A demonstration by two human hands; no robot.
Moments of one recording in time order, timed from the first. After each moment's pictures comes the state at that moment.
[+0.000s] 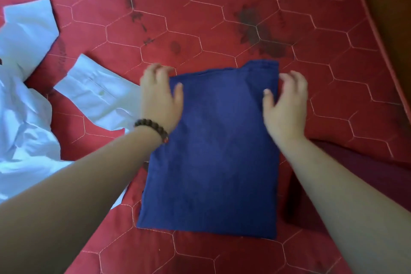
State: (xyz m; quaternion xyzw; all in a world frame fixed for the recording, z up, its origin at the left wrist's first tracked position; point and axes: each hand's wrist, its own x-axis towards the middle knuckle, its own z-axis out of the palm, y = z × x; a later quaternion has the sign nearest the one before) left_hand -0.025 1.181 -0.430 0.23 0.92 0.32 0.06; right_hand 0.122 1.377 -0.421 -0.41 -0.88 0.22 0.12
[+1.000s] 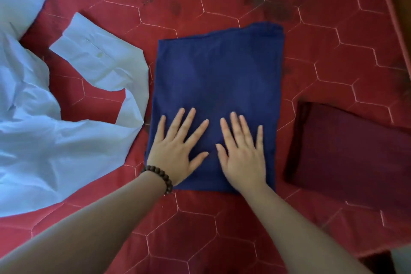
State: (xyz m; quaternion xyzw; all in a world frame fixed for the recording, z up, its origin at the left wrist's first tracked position) left_hand 0.120 1.084 -0.479 0.48 0.87 0.00 0.14; right_hand 0.242 1.235 -0.482 -0.21 -0.97 0.06 -0.07
